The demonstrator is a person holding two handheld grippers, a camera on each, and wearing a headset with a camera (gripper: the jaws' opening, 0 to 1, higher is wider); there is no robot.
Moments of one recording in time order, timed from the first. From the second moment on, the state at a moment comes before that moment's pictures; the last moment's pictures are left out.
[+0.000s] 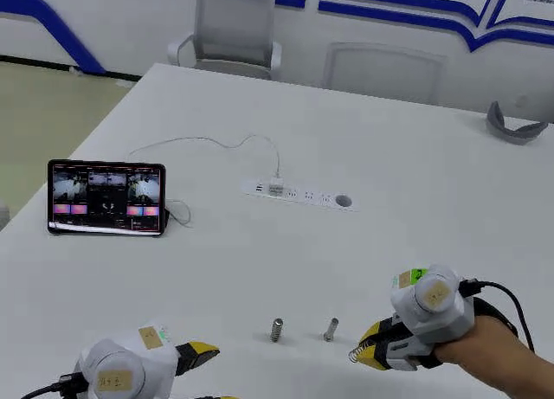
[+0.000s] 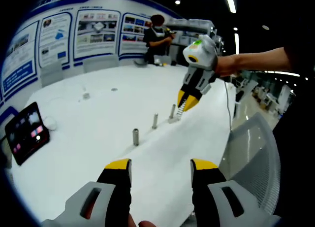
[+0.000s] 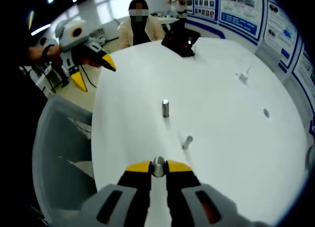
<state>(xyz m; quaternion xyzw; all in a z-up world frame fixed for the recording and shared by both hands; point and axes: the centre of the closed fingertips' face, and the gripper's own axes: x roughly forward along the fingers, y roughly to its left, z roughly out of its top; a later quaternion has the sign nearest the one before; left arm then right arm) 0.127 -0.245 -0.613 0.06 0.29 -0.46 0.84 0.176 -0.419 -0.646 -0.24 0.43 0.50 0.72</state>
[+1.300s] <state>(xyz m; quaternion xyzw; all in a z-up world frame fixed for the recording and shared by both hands) 0.124 -0.193 -0.611 0.04 0.32 -0.39 0.86 0.234 -0.405 -0.663 -0.24 0.43 0.48 0.73</state>
